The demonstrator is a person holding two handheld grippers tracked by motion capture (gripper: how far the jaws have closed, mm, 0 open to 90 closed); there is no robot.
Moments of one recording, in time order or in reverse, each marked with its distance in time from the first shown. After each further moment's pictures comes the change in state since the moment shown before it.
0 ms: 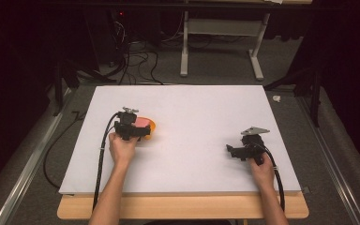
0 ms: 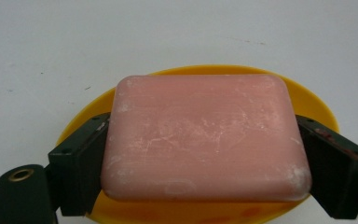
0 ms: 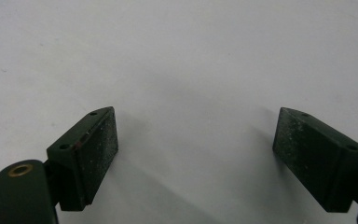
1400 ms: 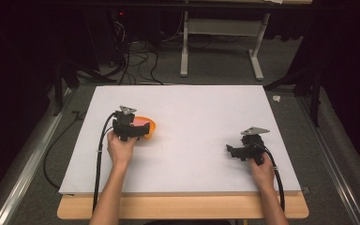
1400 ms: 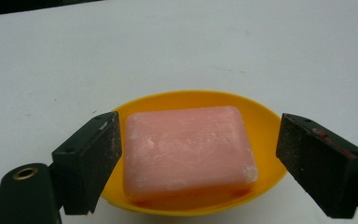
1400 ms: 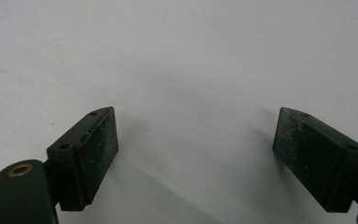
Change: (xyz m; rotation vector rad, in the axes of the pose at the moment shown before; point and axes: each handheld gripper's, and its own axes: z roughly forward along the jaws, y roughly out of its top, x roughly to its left) left arm -0.005 0.001 -0.028 -0.123 -0.026 0.026; right arm 0.000 0.000 0.000 -0.001 0.000 -0.003
